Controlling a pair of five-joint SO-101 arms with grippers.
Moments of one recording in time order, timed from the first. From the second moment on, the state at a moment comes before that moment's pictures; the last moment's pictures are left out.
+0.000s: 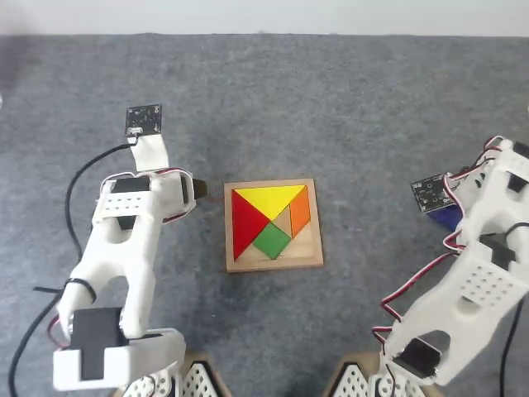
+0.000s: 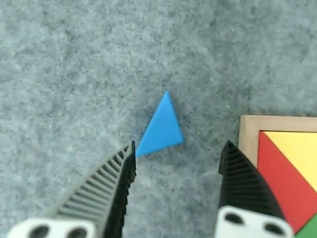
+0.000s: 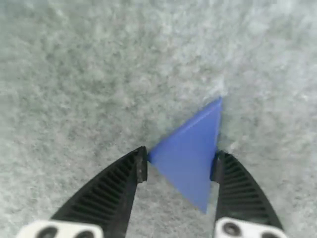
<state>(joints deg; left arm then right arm) -9.8 -8.2 43.7 45.0 8.6 27.8 34.2 -12.7 82.1 130.2</state>
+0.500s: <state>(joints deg) -9.8 -8.2 43.7 45.0 8.6 26.3 27.9 -13.7 95.9 123.2</state>
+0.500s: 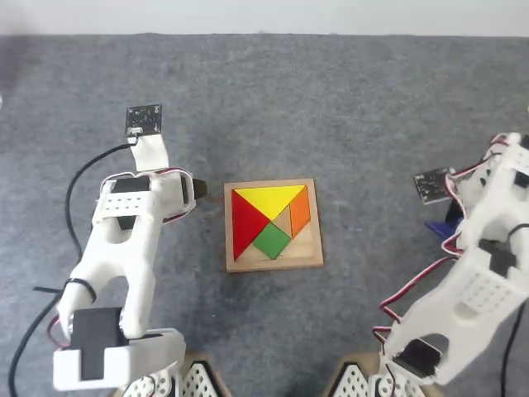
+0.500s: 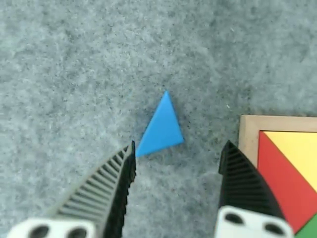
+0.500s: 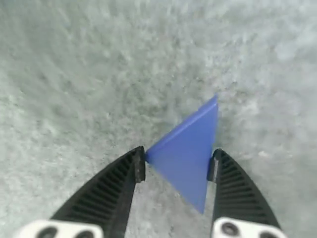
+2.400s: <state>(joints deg) -7.9 -8.2 44.8 45.0 8.6 -32.9 4.9 16.1 80.2 107.1</state>
